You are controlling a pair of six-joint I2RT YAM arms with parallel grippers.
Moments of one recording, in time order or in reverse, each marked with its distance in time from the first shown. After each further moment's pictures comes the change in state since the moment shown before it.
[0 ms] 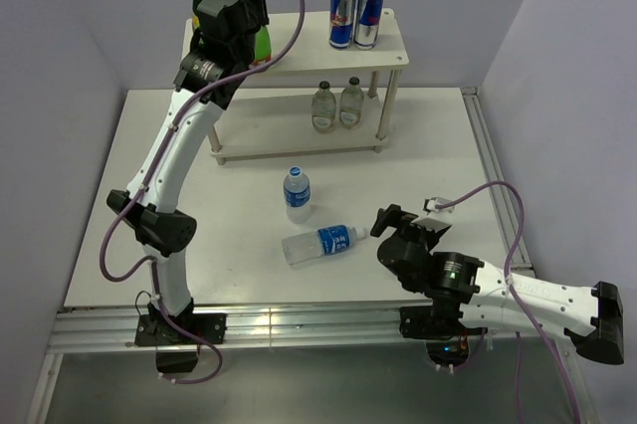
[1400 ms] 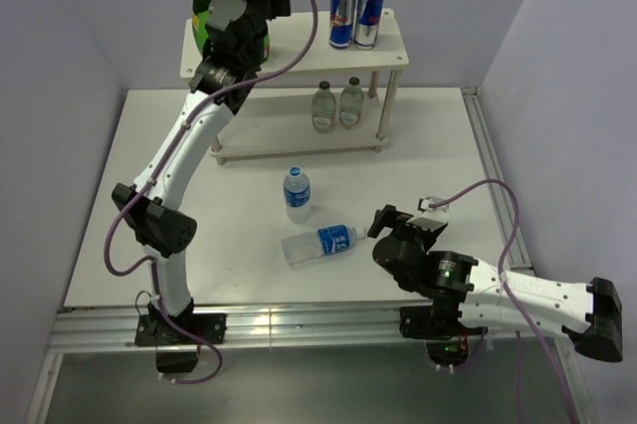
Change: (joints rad) left arm 0.013 0.004 -0.148 0.333 0.014 0.082; right arm 0.000 0.036 0.000 0.019 -0.006 -0.011
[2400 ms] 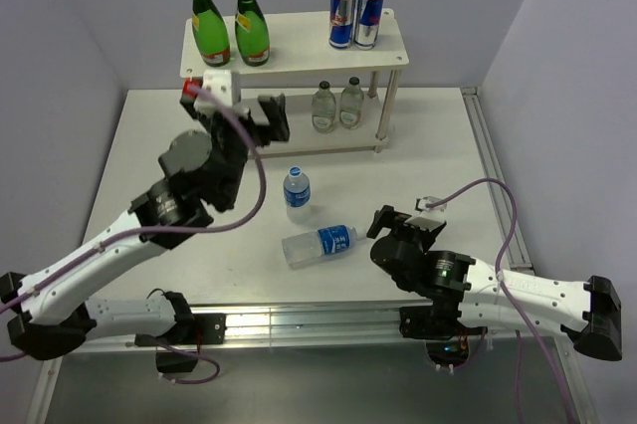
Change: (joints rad) left arm -0.485 -0.749 -0.811 -0.016 -0.320 -0.097; right arm 0.000 0.024 0.000 0.002 0.000 -0.004
